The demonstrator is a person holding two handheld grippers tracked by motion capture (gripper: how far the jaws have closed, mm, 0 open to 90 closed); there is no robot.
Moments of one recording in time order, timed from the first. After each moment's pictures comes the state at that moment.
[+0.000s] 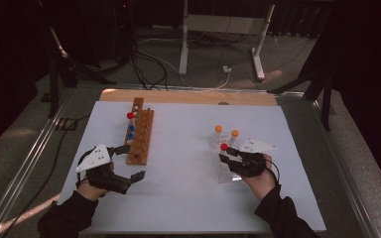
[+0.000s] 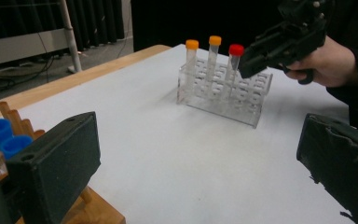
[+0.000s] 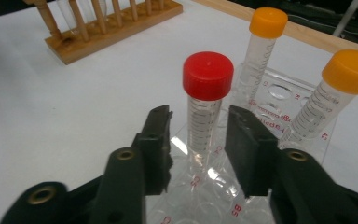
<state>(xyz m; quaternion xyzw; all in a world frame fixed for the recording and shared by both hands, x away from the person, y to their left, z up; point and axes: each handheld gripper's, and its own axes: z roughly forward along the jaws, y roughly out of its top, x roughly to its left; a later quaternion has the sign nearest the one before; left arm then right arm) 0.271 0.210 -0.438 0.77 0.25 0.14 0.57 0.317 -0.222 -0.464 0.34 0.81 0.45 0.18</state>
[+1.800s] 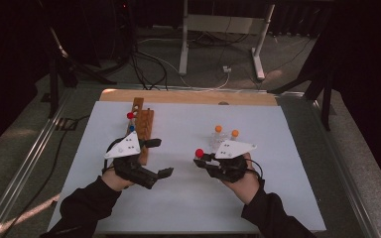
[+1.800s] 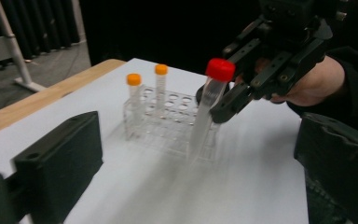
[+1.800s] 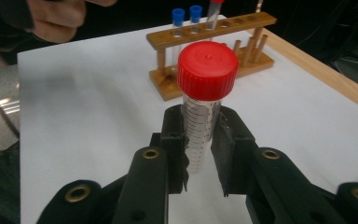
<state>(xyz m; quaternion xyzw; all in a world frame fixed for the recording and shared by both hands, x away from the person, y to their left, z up) 0.284 0.137 -0.399 0.79 0.18 0.09 0.58 0.286 -0.153 -0.409 0.21 0.84 0.48 0.14</state>
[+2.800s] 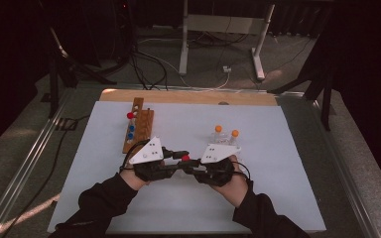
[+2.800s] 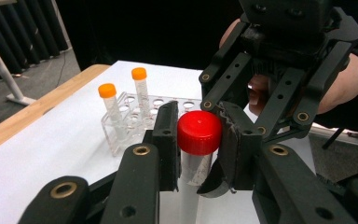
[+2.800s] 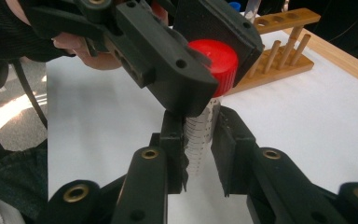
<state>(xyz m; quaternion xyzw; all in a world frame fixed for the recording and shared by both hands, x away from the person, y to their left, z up) 0.287 0.100 -0.402 0.81 0.13 0.11 0.57 0.281 -0.125 -0.414 0.18 0.85 0.48 0.10</state>
